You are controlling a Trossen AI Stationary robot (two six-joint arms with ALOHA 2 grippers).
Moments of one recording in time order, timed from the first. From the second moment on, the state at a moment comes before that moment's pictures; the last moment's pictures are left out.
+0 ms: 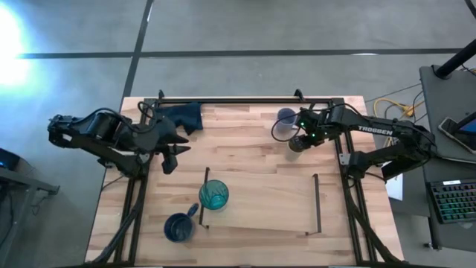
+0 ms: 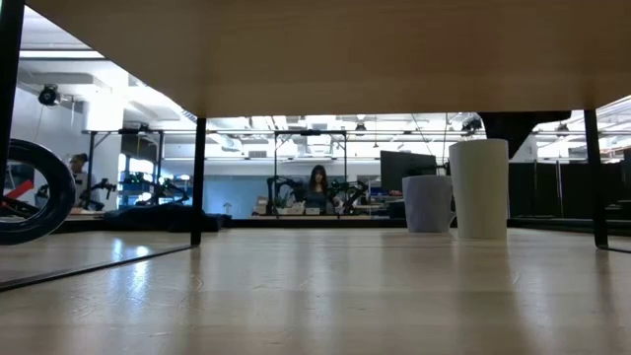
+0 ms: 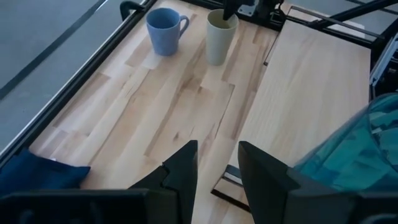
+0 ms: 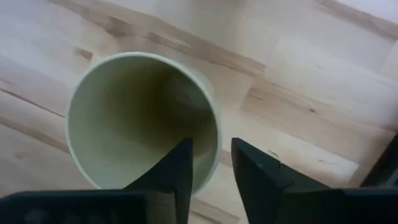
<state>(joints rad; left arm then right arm) -0.25 1.05 1.46 -1.12 -0.40 -0.49 -0.38 1.21 0.94 -1.08 -0.01 0.81</state>
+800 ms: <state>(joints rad) -0.23 1.06 1.45 -1.13 -0.40 -0.52 -0.38 1.21 0.88 -1.04 0.02 0.76</state>
